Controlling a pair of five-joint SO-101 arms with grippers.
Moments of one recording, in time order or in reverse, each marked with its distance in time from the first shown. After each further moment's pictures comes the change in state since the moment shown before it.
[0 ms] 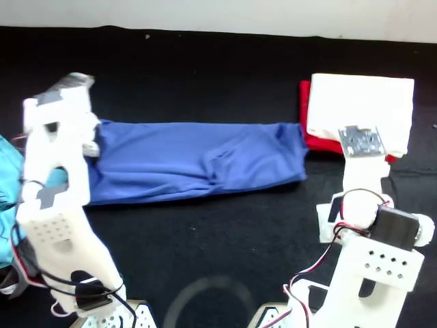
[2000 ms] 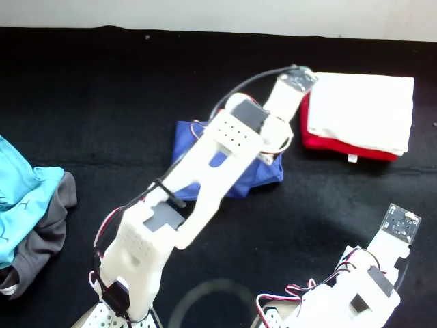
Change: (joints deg) left arm 60.5 0.9 -20.8 -0.5 12.7; right arm 34.4 -1.1 59.1 -62.9 0.0
